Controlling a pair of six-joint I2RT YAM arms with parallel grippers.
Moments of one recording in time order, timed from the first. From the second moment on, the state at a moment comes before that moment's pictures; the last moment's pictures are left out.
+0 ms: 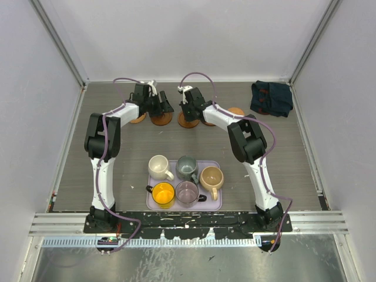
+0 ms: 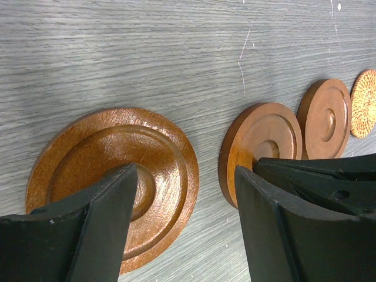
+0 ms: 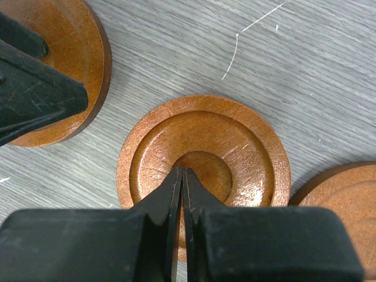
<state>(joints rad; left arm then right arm) -0.23 2.23 1.62 -0.10 0.38 -0.48 0.54 2.32 1.81 -0.26 -0.01 0.11</state>
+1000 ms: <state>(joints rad) -0.23 2.23 1.62 -0.09 0.38 -0.48 0.54 2.40 1.92 -0.26 0.04 0.11</state>
